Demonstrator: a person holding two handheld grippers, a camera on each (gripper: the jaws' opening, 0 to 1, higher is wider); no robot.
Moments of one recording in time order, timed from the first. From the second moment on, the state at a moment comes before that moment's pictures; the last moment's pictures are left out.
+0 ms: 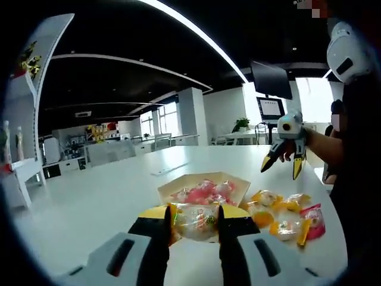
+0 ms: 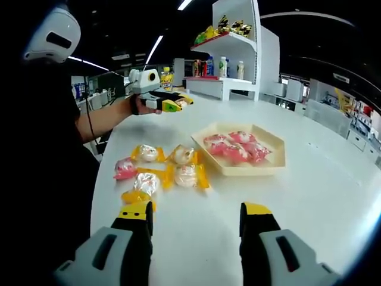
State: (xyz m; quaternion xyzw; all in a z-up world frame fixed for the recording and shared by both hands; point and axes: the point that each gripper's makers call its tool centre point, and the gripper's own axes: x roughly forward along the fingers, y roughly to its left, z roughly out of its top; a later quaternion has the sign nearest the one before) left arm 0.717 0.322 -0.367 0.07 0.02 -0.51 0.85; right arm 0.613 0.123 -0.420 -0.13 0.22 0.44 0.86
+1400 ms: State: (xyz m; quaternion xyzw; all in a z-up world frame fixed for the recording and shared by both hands) left arm 0.730 0.265 -0.362 0.07 0.02 -0.53 0.84; right arm 0.612 0.125 -0.422 -0.12 0.22 0.45 0.86
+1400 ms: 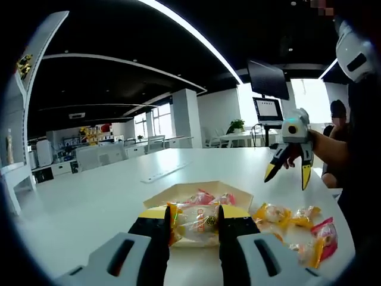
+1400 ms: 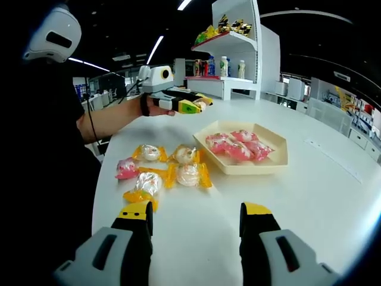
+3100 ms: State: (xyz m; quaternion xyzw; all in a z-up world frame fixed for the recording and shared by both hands) left arm 0.777 0.237 -0.373 0.08 0.03 -0.50 0.86; right arm 0.605 0.128 -0.421 -0.13 0.22 0.45 0.85
